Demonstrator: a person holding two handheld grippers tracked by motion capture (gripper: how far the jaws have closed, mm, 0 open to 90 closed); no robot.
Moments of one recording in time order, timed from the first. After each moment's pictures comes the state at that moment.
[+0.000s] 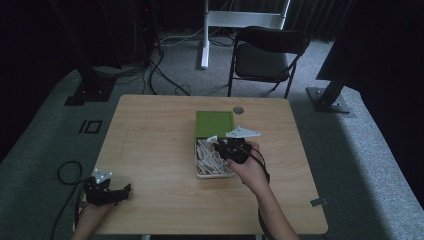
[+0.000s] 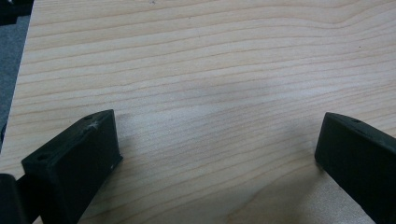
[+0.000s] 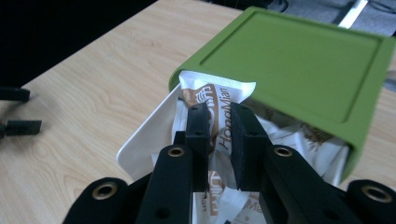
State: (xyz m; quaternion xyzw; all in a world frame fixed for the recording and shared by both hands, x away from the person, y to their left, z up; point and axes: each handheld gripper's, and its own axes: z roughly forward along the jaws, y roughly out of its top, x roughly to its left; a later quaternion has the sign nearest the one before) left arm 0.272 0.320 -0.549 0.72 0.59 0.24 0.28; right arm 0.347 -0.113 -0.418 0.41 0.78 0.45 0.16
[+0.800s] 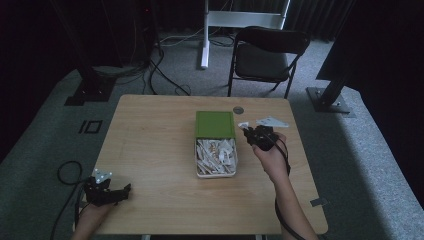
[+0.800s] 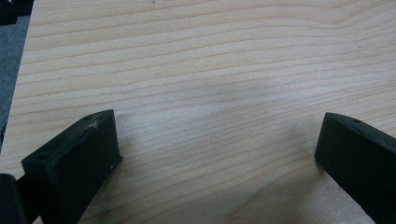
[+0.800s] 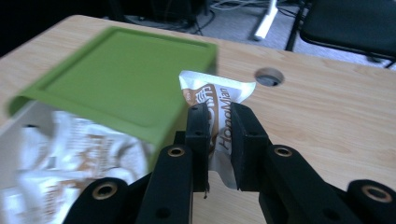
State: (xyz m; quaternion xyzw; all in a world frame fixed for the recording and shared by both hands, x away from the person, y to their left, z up) left arm 0.272 0.320 -0.549 0.72 0.59 0.24 0.28; right arm 0.386 -0.187 -0.423 0.50 0.72 0.42 0.24
